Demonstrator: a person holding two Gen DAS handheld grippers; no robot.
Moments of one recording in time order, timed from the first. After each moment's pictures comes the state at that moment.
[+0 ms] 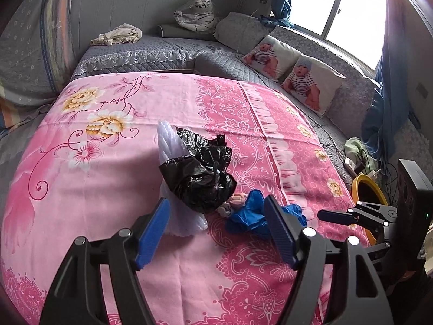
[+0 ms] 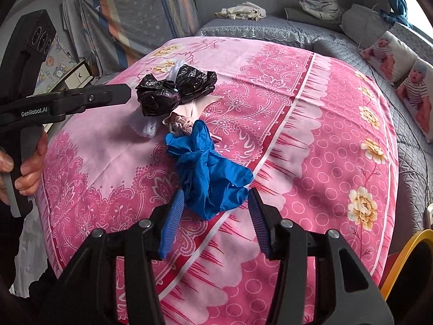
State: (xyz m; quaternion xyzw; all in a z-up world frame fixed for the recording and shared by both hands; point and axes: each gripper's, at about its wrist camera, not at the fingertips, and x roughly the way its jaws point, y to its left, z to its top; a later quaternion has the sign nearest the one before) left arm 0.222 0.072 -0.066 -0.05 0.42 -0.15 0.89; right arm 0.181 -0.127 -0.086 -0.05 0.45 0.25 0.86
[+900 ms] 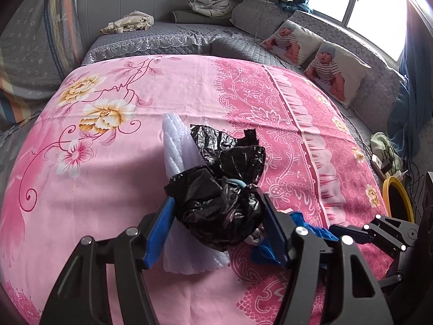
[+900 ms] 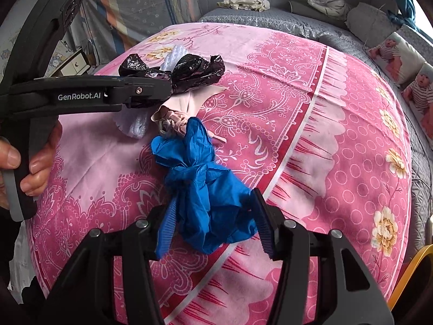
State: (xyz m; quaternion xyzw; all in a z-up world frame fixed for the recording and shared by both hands) left arm 0.275 0.062 -0.105 -0.03 0.45 -0.11 0.88; right arm 0.215 -0.098 -0.118 -0.07 0.47 0.24 0.85
